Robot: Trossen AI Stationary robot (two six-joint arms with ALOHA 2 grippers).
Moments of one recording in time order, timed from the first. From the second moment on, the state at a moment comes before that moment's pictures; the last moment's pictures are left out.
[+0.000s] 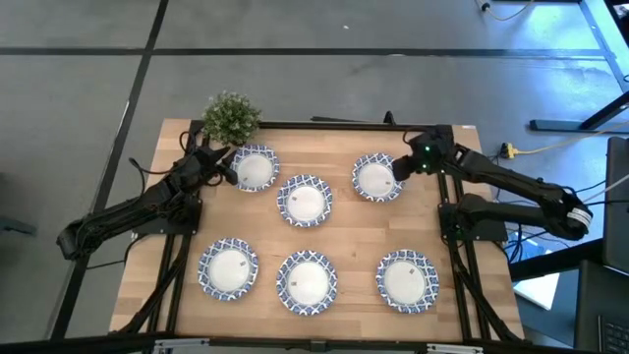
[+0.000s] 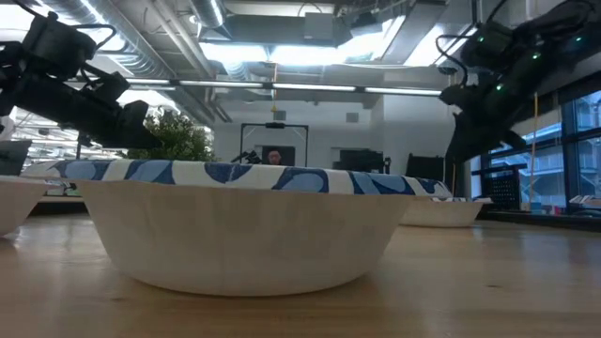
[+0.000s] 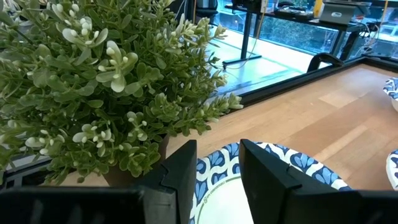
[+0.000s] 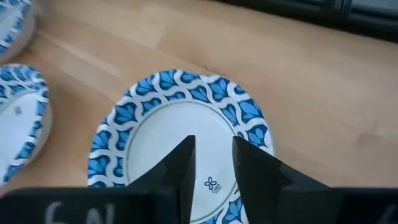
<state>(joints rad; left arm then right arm) 0.65 0.31 0.01 0.06 -0.34 -0.13 -0.67 0.90 0.53 -0.45 0.02 0.46</state>
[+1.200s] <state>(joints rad) 0.65 0.31 0.01 0.07 -0.34 -0.13 -0.71 1.22 0.53 -0.38 0.14 0.36</state>
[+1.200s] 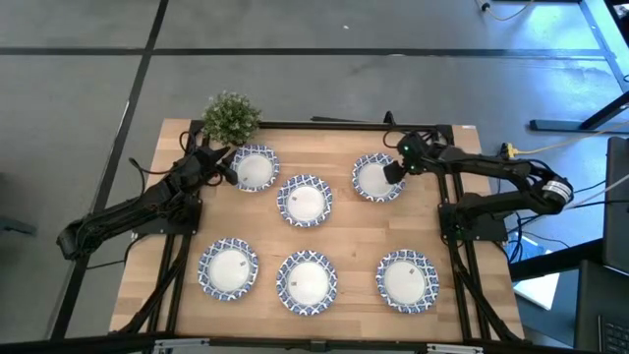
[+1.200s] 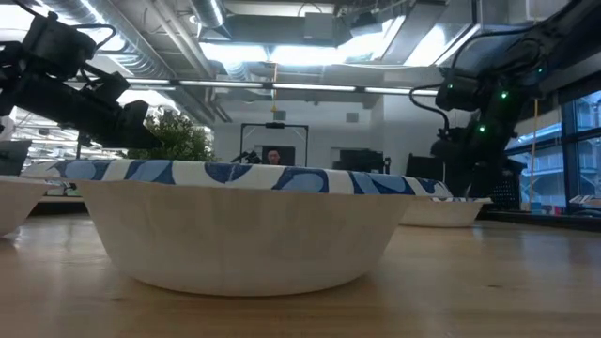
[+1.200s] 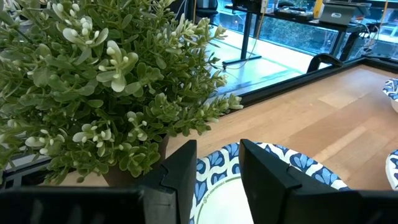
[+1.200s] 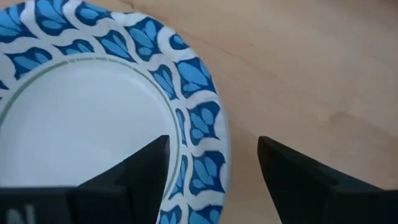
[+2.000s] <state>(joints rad) 0.65 0.31 0.01 0.07 -0.34 -0.13 -0.71 1.32 0.53 -0.33 0.14 0.36</state>
